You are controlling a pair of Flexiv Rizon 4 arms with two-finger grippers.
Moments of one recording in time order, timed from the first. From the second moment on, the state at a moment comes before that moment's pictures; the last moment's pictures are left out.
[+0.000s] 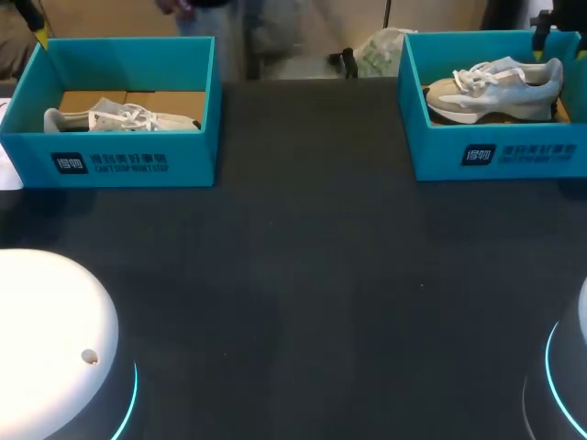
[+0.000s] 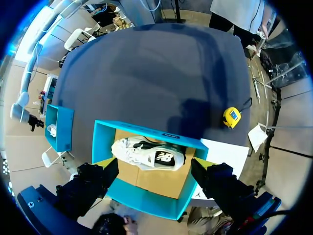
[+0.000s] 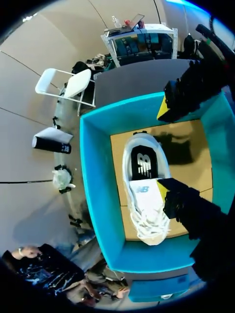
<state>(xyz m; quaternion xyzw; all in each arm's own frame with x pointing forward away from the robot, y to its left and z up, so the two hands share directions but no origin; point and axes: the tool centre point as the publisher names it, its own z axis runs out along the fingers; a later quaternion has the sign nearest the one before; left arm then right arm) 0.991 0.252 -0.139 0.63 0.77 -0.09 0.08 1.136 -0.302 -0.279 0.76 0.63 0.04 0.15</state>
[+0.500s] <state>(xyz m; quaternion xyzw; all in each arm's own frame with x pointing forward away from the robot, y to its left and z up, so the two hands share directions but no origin) 0.991 0.252 -0.139 0.63 0.77 -0.09 0.08 1.151 -0.316 -0.311 0.77 0.63 0.00 0.11</state>
